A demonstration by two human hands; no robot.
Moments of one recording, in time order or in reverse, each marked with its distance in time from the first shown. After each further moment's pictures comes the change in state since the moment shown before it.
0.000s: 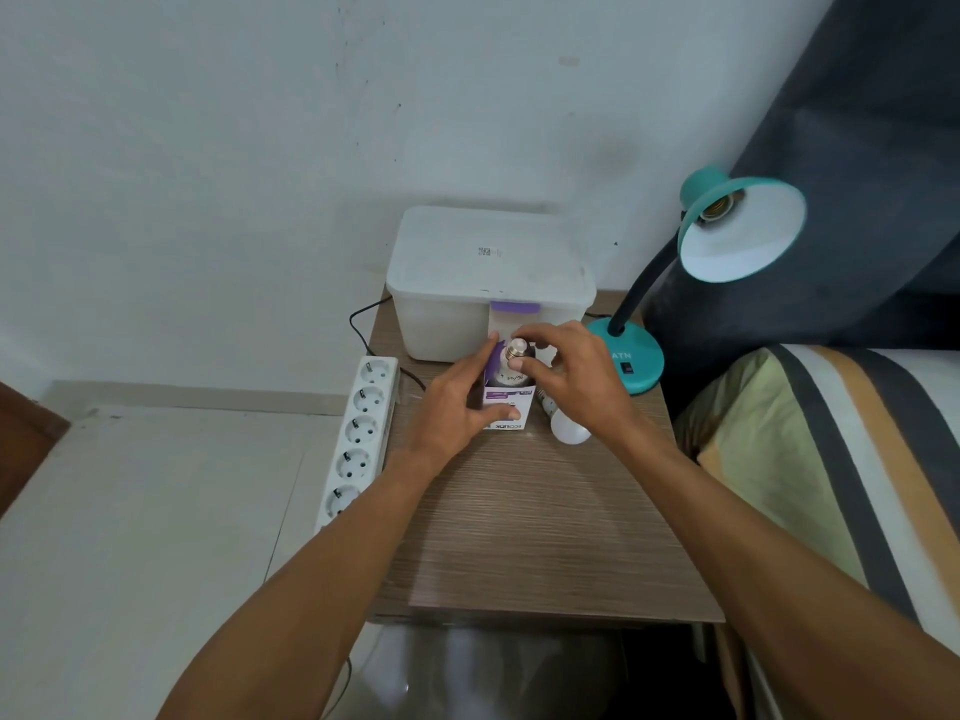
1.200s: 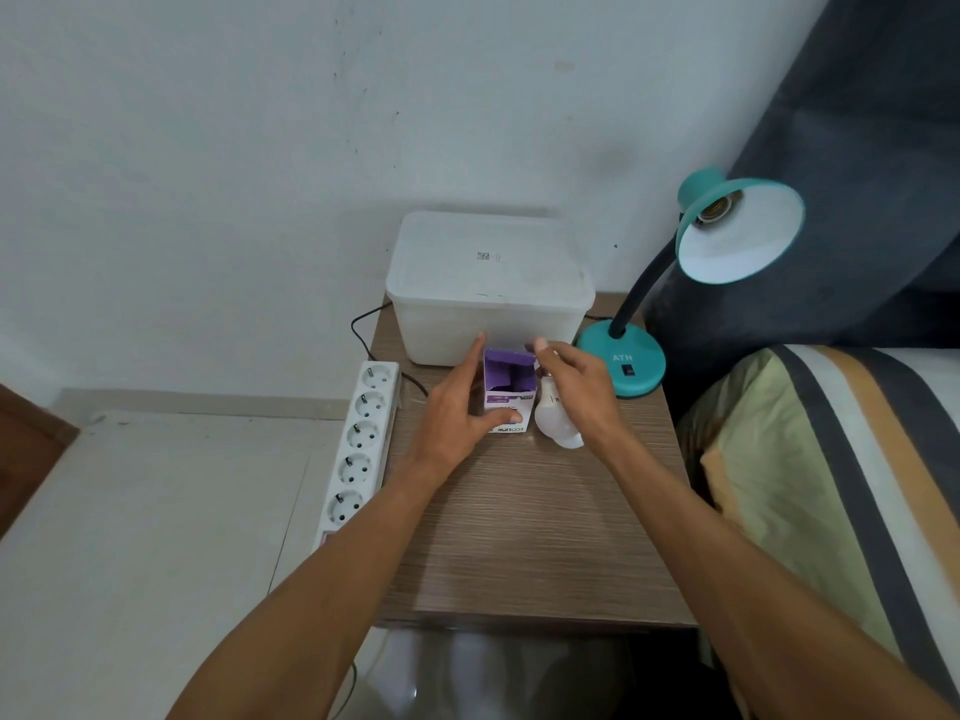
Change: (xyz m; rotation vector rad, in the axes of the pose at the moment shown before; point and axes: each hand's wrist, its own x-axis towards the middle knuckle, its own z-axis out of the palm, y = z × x) left_hand -0.005 -0.004 0.007 -0.037 0.045 -0.071; right_hand -0.009 0.013 0.022 0.545 0.097 0.497
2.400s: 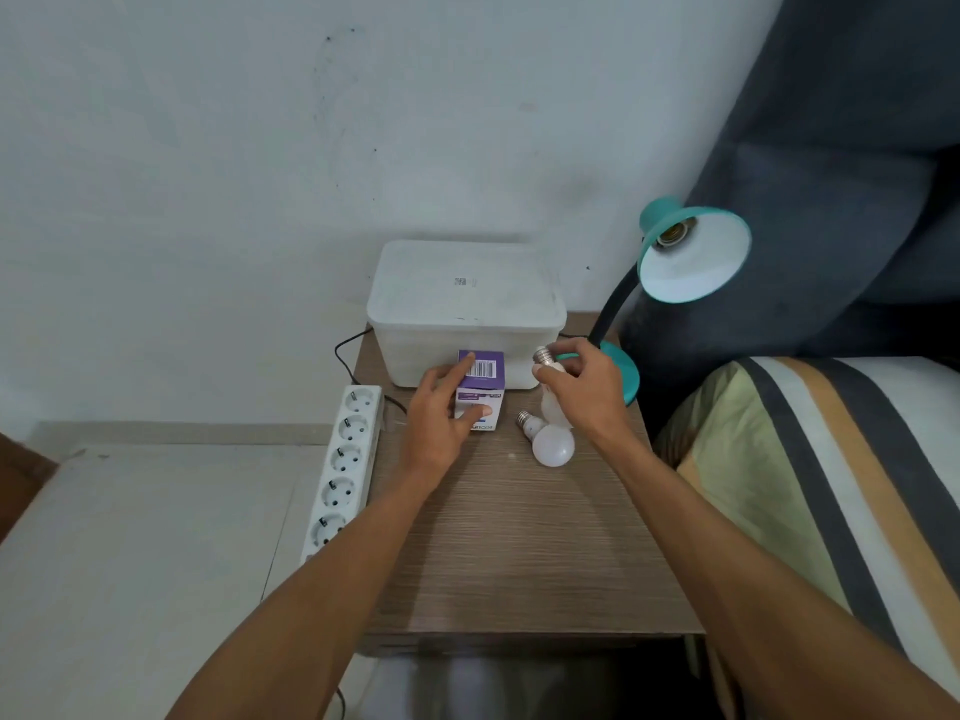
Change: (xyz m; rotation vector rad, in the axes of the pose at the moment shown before) left_hand 0.012 0.016 0.001 0.027 0.135 -0.032; right_hand 0.004 -0.017 -0.032 -0.177 0.162 -0.047
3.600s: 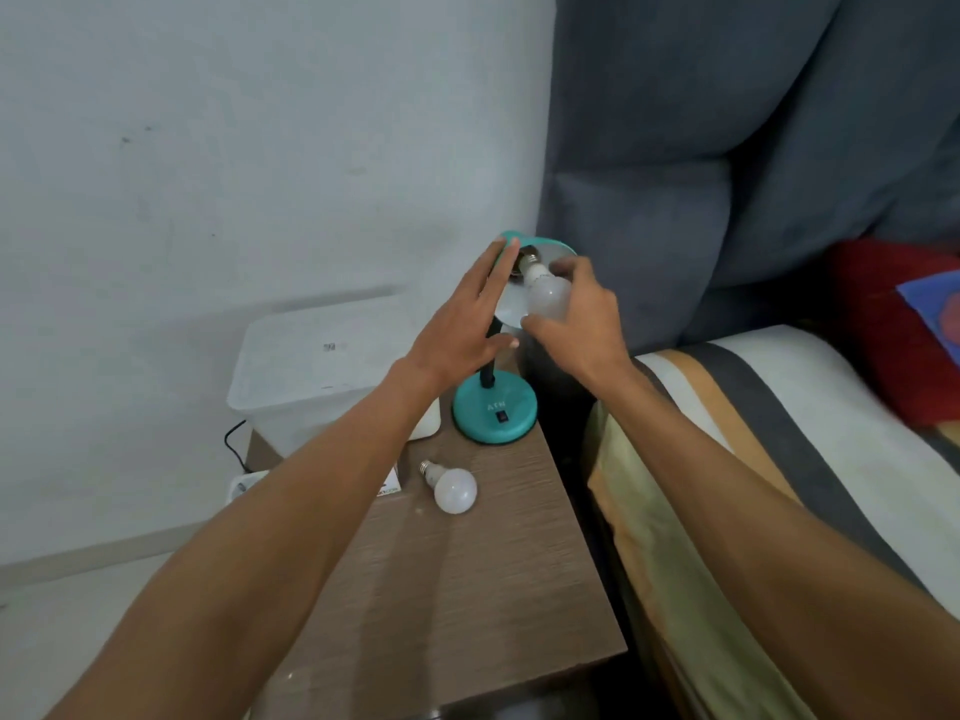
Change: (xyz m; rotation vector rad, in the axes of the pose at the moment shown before) left_hand 0.143 0.178 0.092 0.303 -0.340 0.701; right_hand 0.054 -0.038 -0.152 -0.238 0.259 -0.131
